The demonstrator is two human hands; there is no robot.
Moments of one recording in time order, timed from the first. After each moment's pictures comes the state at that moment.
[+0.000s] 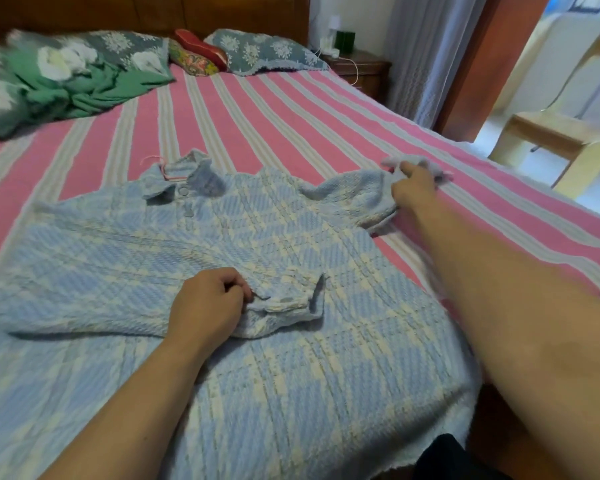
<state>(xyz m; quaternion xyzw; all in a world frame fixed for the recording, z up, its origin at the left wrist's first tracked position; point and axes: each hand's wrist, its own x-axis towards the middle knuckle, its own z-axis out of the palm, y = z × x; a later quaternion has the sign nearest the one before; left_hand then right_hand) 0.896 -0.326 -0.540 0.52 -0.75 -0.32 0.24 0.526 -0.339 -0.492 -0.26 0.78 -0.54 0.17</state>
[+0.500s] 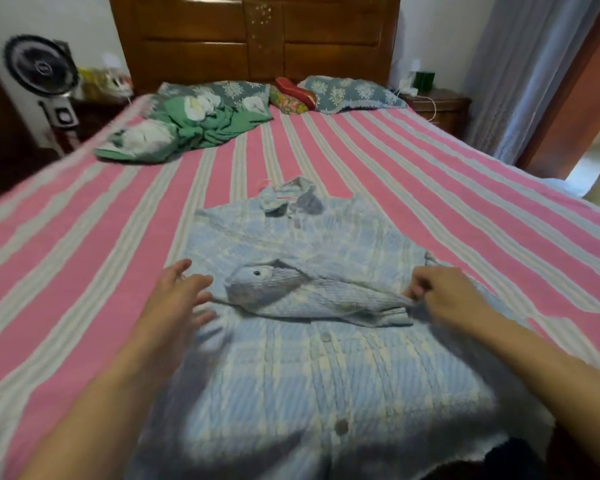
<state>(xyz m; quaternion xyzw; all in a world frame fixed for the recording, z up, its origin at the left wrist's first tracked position) 1.092 -0.301 -0.479 0.54 -0.40 -0.57 0.47 0.711 -0.224 -0.501 -0.61 0.75 -0.24 0.11</state>
